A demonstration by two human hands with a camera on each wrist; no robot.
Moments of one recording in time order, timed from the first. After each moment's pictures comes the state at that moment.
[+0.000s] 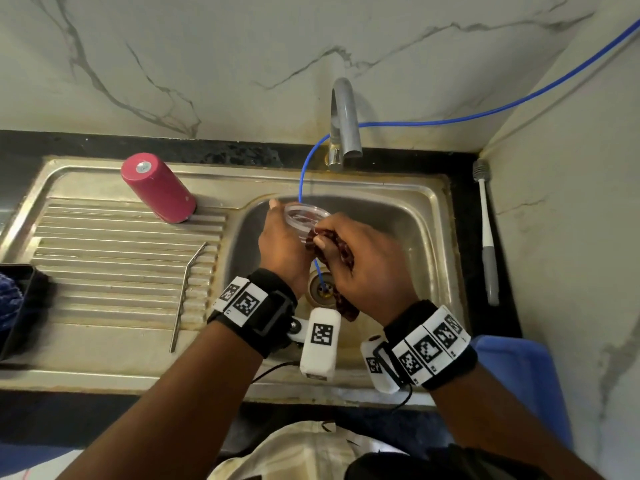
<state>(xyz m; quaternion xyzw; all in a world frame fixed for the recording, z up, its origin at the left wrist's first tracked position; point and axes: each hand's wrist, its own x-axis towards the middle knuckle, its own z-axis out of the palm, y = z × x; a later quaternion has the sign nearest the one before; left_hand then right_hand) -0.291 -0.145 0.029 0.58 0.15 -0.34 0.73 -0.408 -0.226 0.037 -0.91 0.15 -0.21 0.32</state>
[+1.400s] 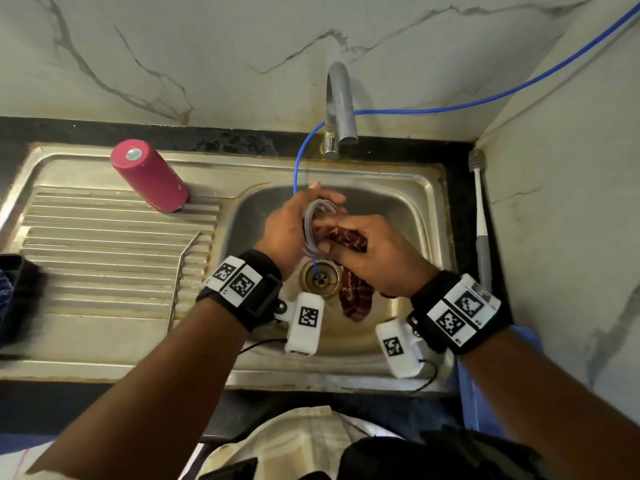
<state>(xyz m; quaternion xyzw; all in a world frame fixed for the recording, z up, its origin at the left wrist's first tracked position) -0.279 -0.147 0.022 0.56 -0.09 -0.48 0.67 -0.415 -0.255 0.044 -0.84 0.12 -0.07 0.53</state>
